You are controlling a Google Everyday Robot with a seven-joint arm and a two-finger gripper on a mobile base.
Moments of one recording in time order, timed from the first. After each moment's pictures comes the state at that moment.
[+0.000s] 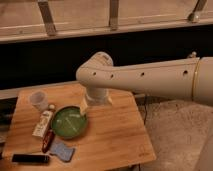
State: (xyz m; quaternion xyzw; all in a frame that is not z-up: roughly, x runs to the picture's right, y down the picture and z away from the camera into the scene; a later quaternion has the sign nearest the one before) arm -0.039 0.093 0.661 -0.25 0.16 0.56 0.77
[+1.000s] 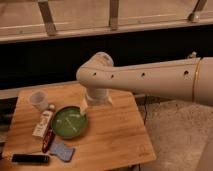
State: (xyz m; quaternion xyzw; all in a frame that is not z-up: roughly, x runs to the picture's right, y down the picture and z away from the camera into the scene) arm -0.039 0.091 0.660 -0.25 0.15 0.56 0.77
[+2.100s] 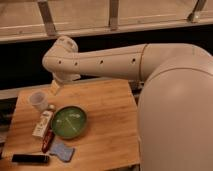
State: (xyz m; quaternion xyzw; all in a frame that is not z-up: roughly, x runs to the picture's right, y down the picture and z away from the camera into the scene) arm -0.199 -0.027 0.703 -0.19 -0.03 0.41 0.89
